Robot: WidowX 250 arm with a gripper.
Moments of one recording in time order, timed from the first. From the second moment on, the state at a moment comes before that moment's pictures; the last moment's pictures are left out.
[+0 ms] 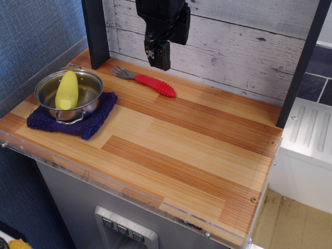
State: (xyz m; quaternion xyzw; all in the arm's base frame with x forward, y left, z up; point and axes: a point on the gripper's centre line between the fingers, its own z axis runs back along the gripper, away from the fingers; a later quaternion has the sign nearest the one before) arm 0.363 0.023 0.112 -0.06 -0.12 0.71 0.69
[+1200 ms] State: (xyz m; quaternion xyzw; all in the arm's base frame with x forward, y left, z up) arm 0.380 0.074 0.061 0.01 -0.08 0.73 0.68
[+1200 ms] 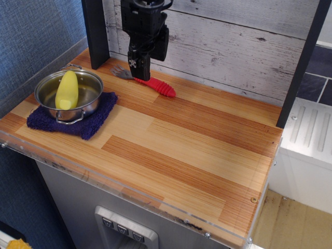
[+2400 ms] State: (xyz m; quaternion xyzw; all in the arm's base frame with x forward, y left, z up) arm 0.397 0.084 0.011 0.06 -0.05 0.71 0.70
